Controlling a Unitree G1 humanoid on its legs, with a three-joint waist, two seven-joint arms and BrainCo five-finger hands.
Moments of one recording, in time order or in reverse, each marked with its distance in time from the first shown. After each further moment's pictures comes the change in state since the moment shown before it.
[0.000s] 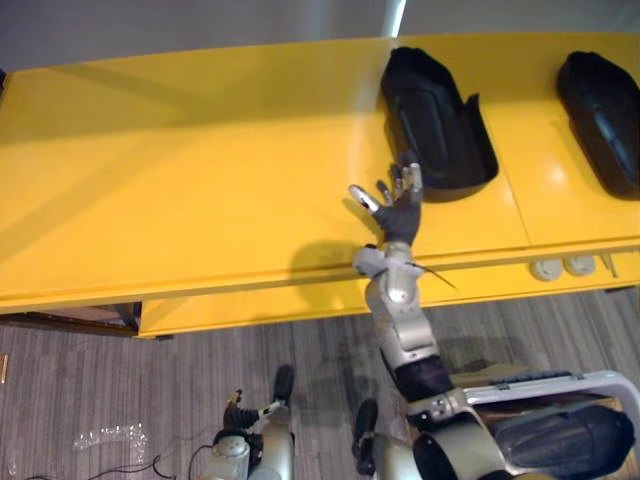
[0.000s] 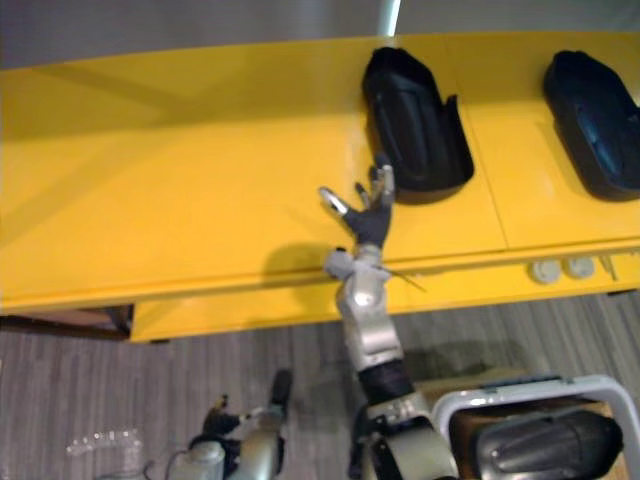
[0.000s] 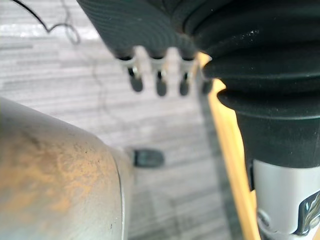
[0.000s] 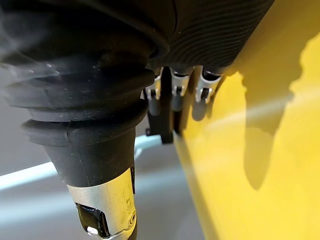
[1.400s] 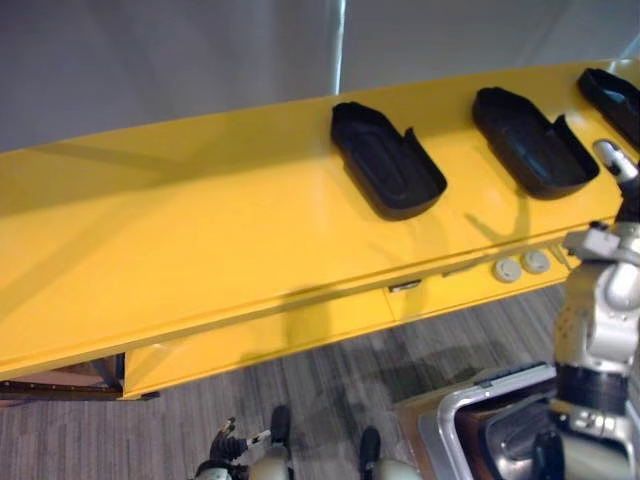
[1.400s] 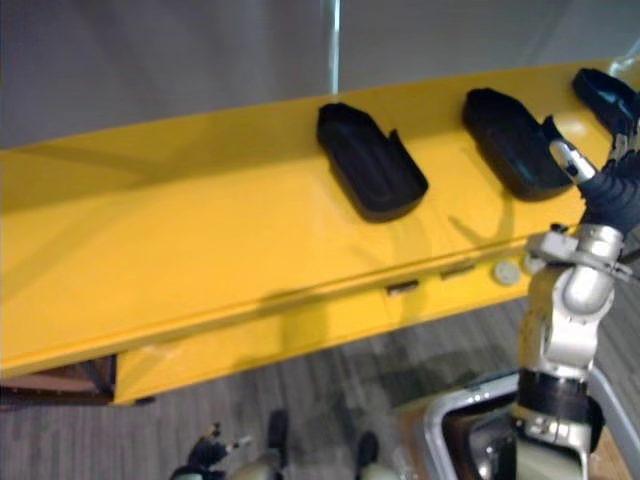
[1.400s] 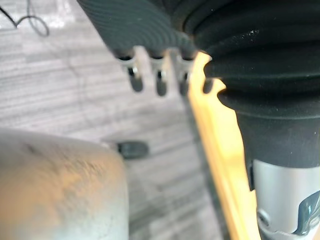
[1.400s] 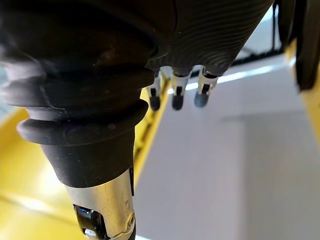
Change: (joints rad) left arm 0.152 0.017 0.107 -0.021 0.040 -0.044 -0.181; right arm -0.028 -0.738 -0.348 0.039 0.230 -0.025 0.267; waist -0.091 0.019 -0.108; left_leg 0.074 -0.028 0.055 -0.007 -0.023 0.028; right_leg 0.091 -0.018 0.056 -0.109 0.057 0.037
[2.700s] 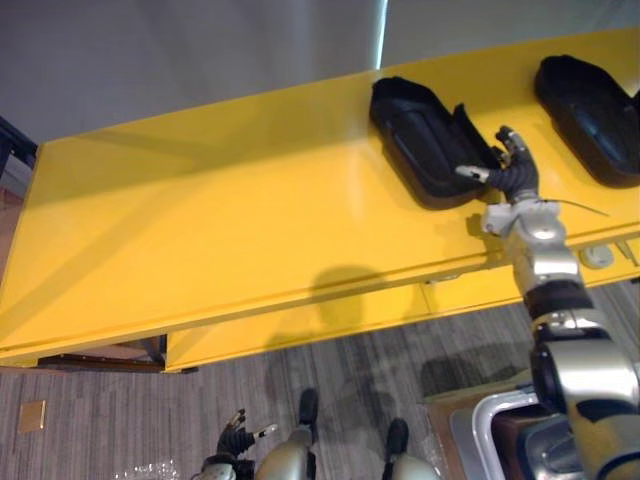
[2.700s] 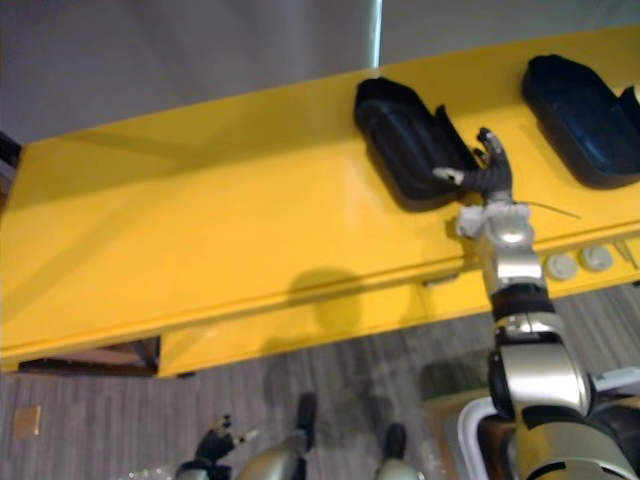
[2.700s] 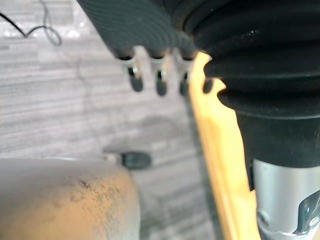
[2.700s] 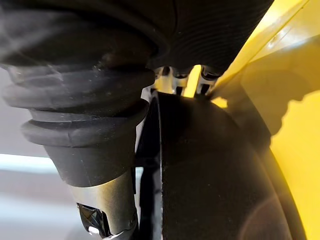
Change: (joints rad) left arm -0.020 -0.019 -0.003 -0.012 -0.010 -0.027 -0.051; right arm -0.366 0.060 0.324 0.588 -0.037 0.145 0.197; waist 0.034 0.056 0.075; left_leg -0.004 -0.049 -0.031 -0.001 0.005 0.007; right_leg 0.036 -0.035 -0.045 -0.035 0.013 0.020
